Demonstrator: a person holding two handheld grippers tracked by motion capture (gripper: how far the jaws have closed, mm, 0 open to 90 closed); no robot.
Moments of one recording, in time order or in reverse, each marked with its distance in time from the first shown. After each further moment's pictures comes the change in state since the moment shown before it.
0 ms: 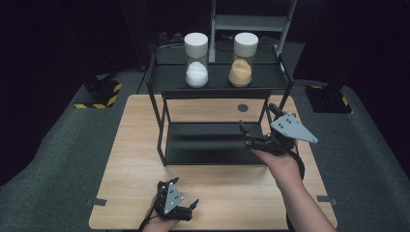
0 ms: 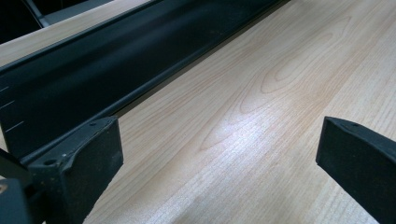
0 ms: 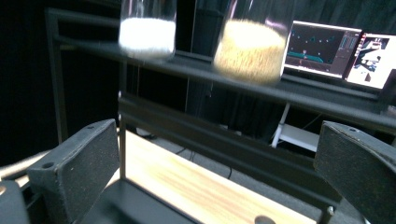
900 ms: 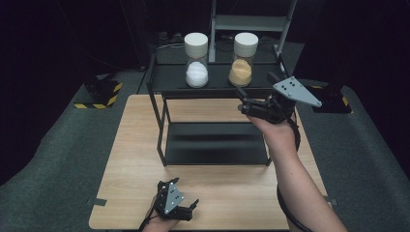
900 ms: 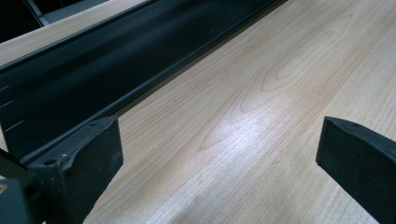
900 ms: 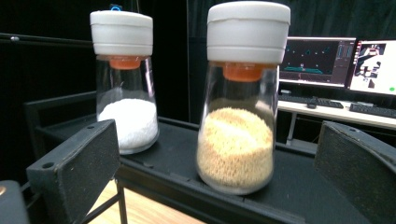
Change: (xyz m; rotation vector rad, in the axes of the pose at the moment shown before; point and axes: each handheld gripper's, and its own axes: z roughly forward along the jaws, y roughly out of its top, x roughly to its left) left arm -0.001 0.001 0.001 0.006 0.005 0.002; right arm -0.018 0.051 0.040 -0.087 -0.006 0.122
